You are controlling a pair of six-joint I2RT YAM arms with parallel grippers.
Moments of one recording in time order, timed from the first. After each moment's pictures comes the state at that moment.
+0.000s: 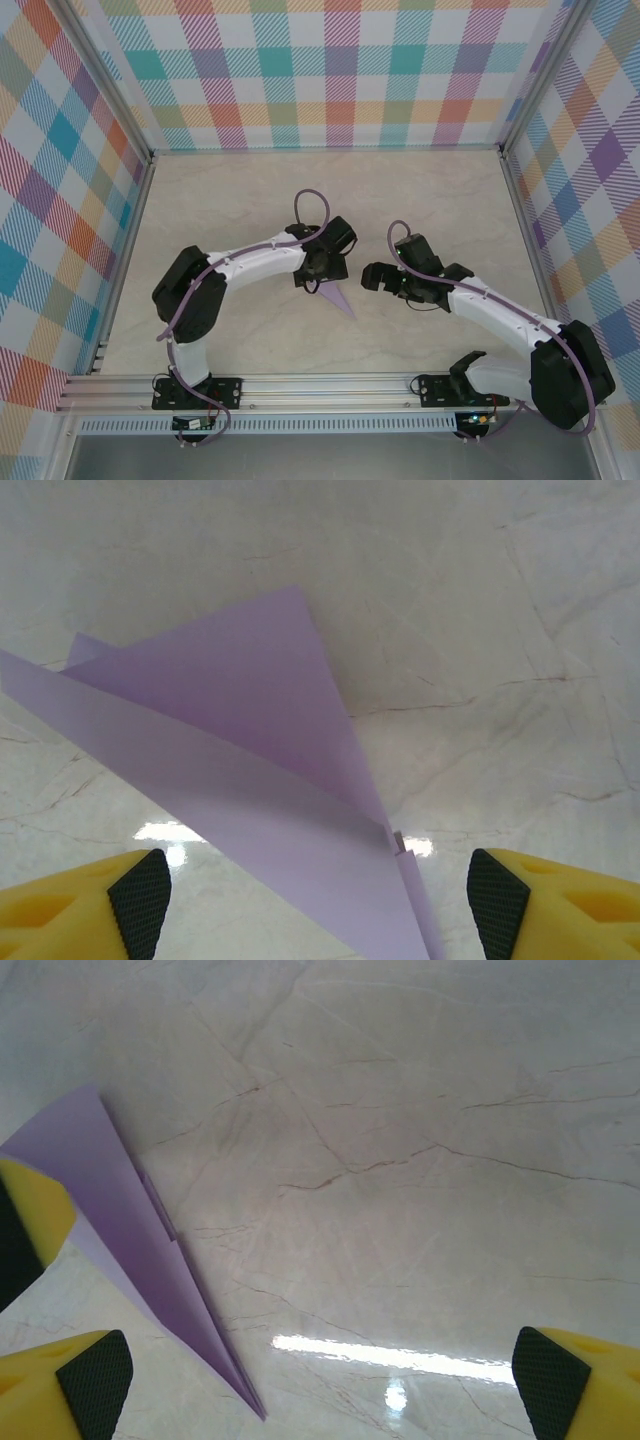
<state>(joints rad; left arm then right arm) -0.86 1.88 1.39 -0.83 -0.14 -1.01 0.57 1.17 0.65 -0.46 -0.10 0.72</state>
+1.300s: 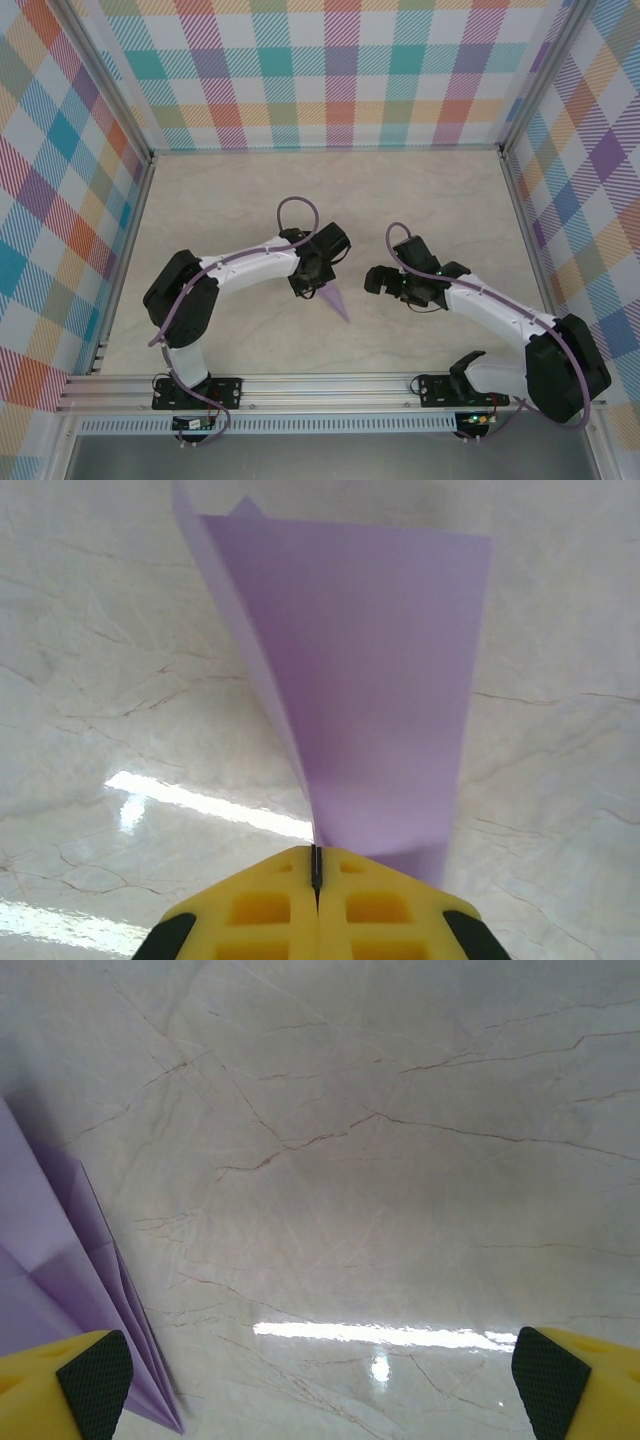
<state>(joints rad) -0.86 1.79 1.29 -0.85 -0.14 -1.22 0.55 1.20 0.66 -0.53 -0.07 0.74</state>
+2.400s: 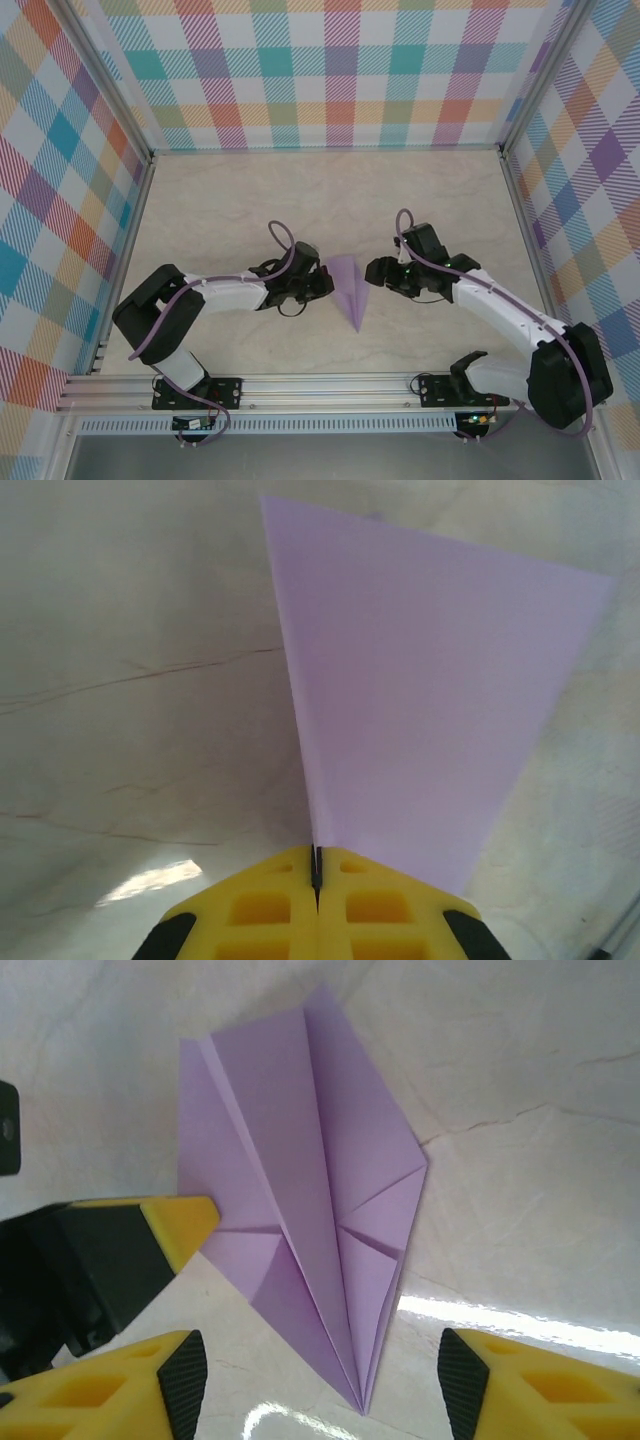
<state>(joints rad) -0.79 1.62 0.74 0.05 0.16 -1.02 0.52 1.19 0.73 -0.53 -0.32 0.73</state>
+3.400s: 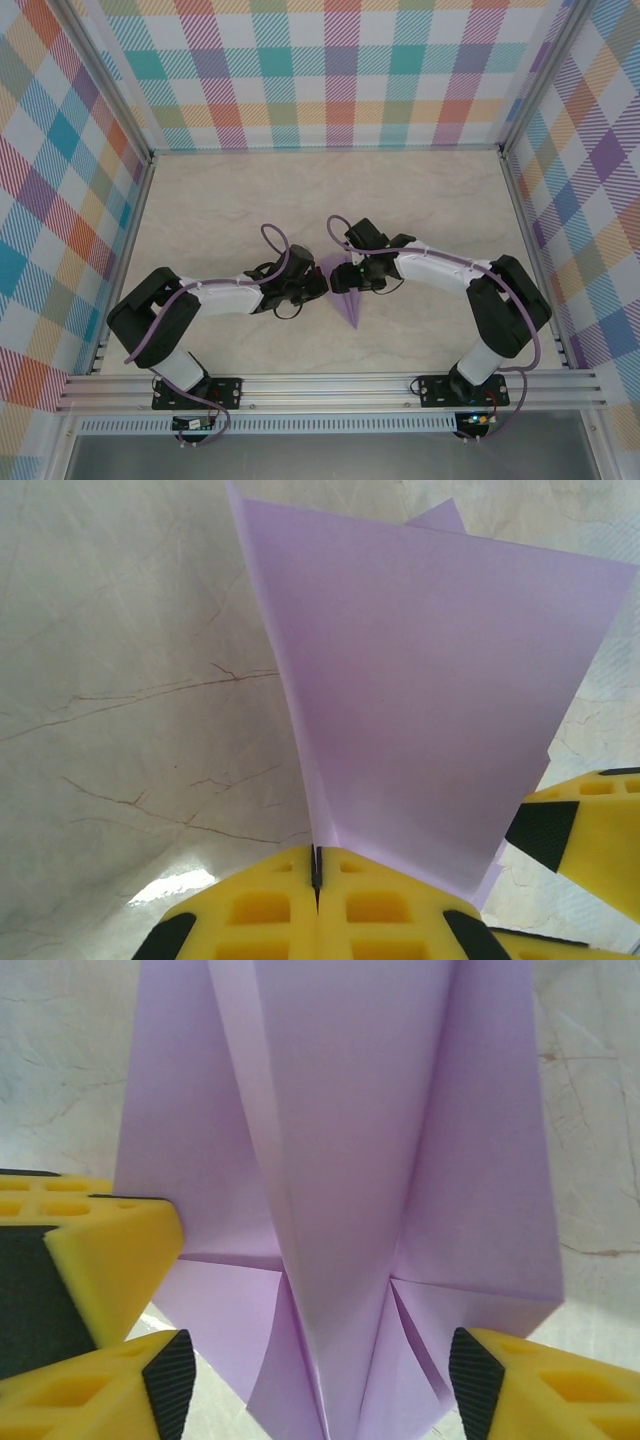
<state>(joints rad) -0.78 1.59 0.70 0.07 0.12 -1.04 0.72 1.63 1.00 -0.57 -0.21 0.51</state>
